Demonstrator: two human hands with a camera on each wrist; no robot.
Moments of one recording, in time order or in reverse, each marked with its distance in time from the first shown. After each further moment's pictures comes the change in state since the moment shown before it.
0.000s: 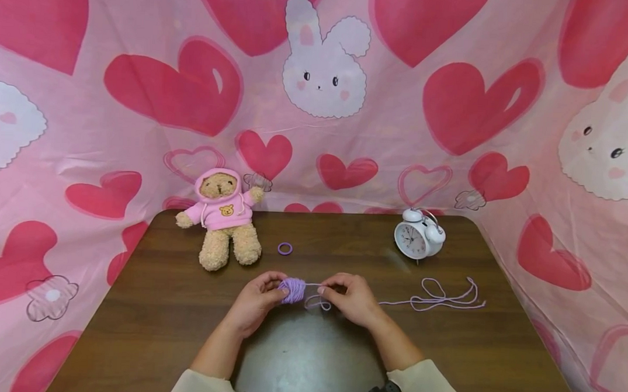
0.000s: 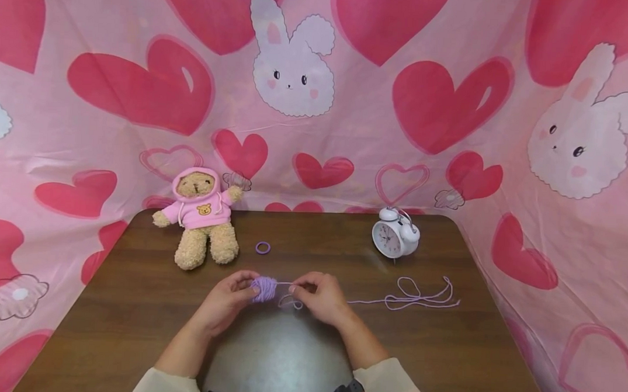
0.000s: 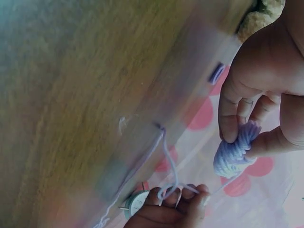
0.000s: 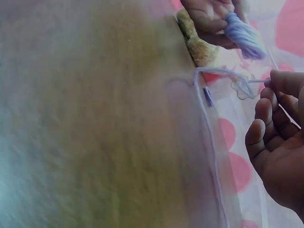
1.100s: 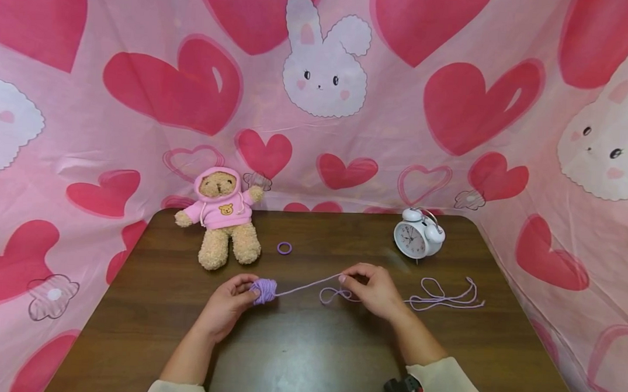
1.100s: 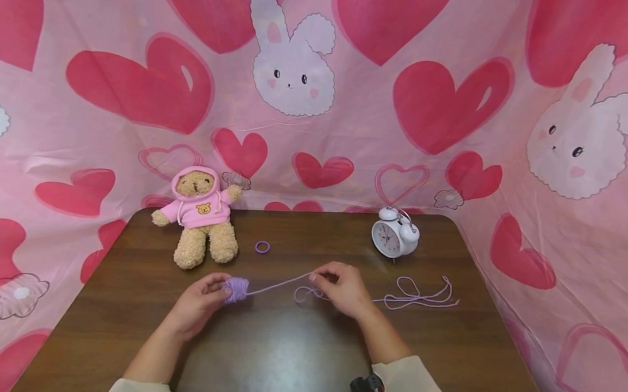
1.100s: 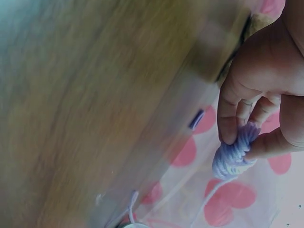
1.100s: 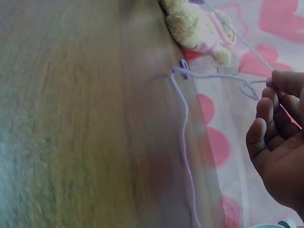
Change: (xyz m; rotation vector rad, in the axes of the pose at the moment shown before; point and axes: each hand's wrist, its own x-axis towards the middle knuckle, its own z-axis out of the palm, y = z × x) left_hand -0.022 0.006 -0.052 0.071 0.069 0.000; right_hand -0.003 -0.004 -0.046 -0.020 0.074 0.039
